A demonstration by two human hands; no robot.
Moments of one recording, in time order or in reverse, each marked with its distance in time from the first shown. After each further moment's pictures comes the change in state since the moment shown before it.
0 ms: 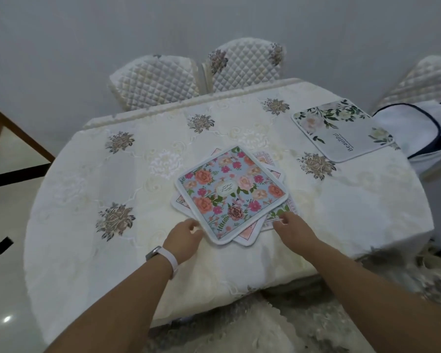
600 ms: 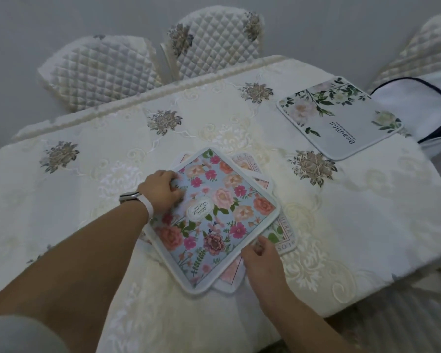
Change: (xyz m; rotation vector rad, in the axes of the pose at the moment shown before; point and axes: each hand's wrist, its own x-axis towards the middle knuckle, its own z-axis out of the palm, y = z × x) left_hand 0.229 0.059 -0.023 0.466 0.045 0.265; right_hand 0.038 -0.019 0.058 0.842 0.083 0.179
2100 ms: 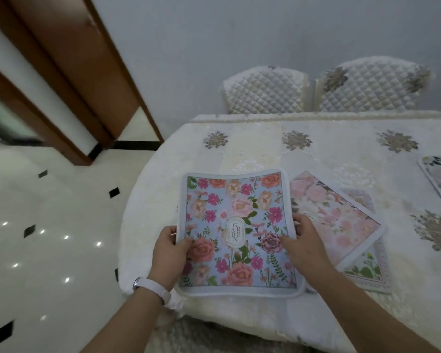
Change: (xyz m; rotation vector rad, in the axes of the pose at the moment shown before) left_hand -0.352 -0.047 -0.033 -1.049 0.675 -0.756; right_hand -0.067 -0.070 0.076 -0.325 -0.528 -0.310
